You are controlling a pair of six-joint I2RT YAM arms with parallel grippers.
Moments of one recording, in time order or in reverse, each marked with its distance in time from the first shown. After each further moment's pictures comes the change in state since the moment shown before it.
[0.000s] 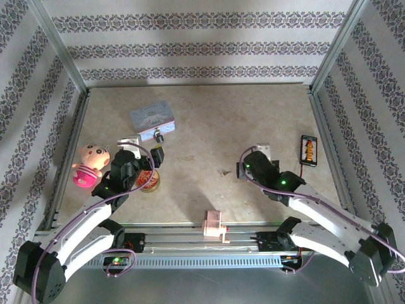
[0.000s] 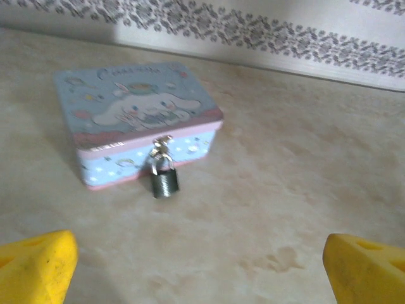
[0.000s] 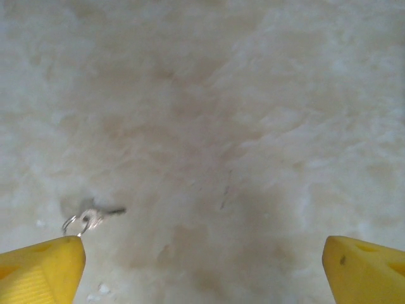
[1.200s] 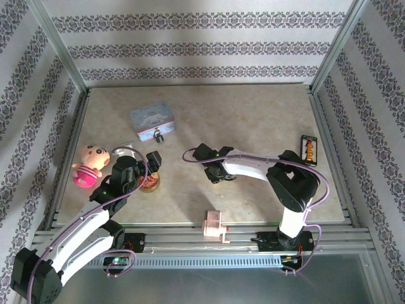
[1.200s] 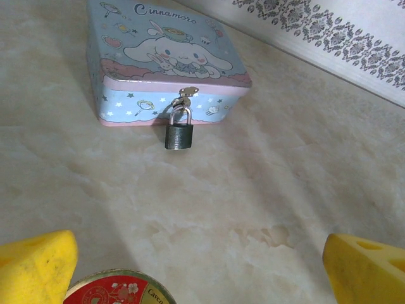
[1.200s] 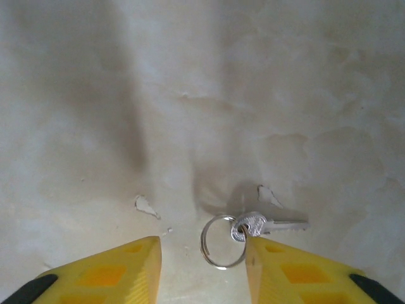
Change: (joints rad) left arm -0.026 -0.075 -0.029 -0.153 -0.061 -0.244; right arm 0.117 0.852 0.450 -0.104 -0.185 -0.106
